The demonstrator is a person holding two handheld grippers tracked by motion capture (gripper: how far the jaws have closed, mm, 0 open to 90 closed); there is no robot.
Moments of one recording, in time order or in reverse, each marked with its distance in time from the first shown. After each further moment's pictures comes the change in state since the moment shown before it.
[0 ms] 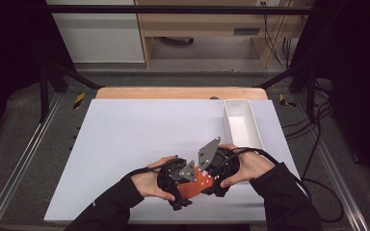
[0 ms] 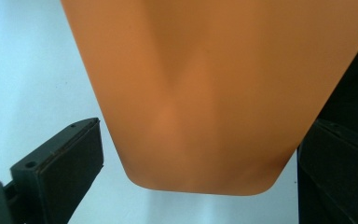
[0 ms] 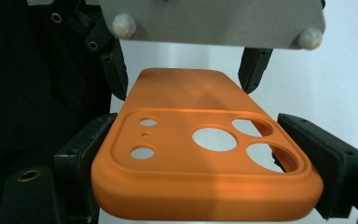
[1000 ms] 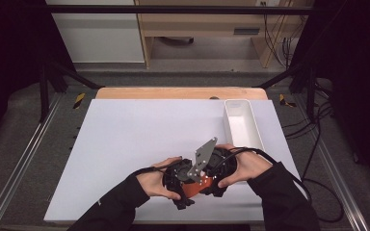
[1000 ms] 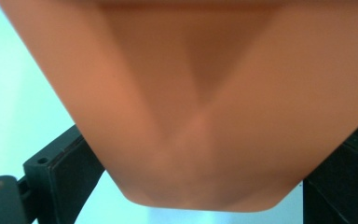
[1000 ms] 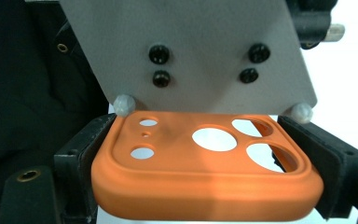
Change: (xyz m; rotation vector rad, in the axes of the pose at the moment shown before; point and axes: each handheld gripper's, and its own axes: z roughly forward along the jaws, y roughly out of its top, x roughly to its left) left arm 0.001 0.011 0.008 0.080 0.005 0.027; right arm 0.000 0.006 0.003 0.014 -0.002 -0.012
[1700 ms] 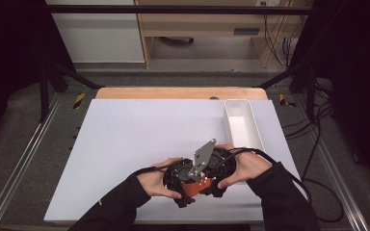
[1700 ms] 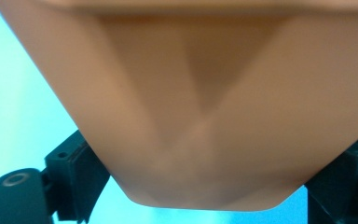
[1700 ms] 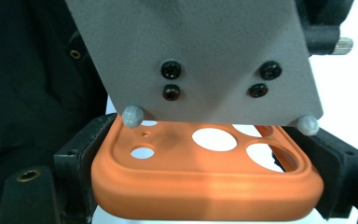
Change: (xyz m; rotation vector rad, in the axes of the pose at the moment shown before) left arm 0.001 0.001 0.001 0.007 0.015 -0.002; right arm 0.002 0.001 0.001 0.009 -0.009 -0.023
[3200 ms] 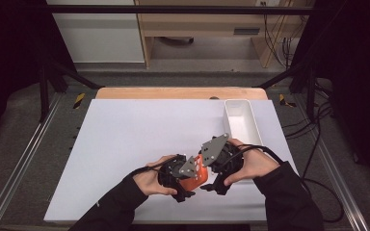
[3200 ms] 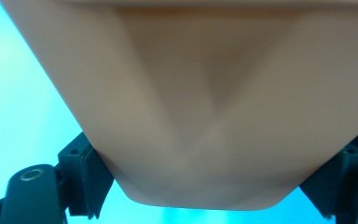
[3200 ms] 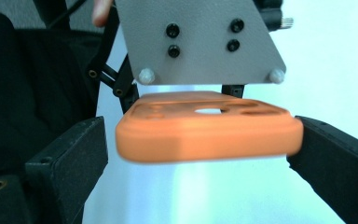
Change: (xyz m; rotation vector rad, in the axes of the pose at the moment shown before) left arm 0.007 -0.016 -0.006 -0.142 0.053 -0.035; right arm -0.001 -0.006 -0.022 -0.126 -0.078 0.023
